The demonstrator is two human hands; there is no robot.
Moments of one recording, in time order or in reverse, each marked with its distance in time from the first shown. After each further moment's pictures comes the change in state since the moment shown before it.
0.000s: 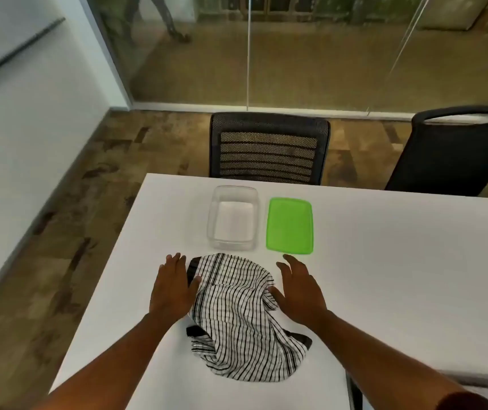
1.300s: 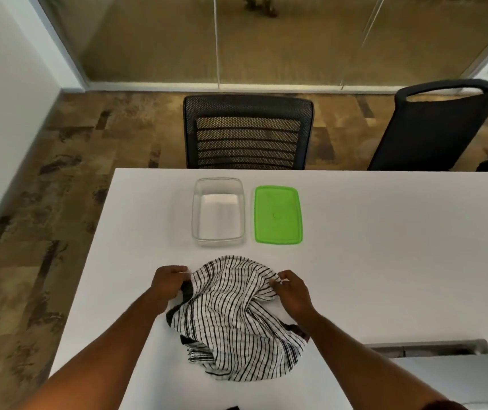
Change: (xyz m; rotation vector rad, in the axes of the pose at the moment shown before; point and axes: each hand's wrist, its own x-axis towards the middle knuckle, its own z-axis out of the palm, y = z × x) left_hand 0.071 -0.002 0.008 -0.866 -0.323 -0.598; right_hand 0.012 -0.006 0.047 0.861 0.058 0.619
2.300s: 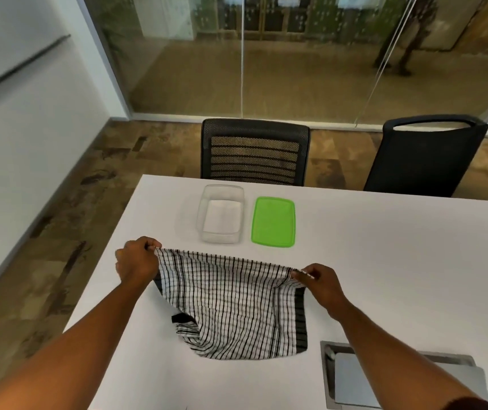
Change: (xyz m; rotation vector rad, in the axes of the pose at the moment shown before) left_hand -0.116 0.005 -0.029 0.345 0.669 0.419; right_hand -0.028 0.015 -0.130 0.113 -0.021 -0.243
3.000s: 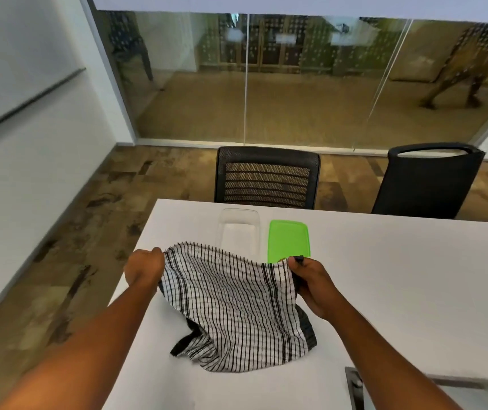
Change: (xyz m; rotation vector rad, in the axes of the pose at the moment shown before) left_hand 0.048 0.003 -0.042 -0.291 -0.001 -0.292; right_hand -0.027 -0.127 0.064 0.651 -0.338 0.037
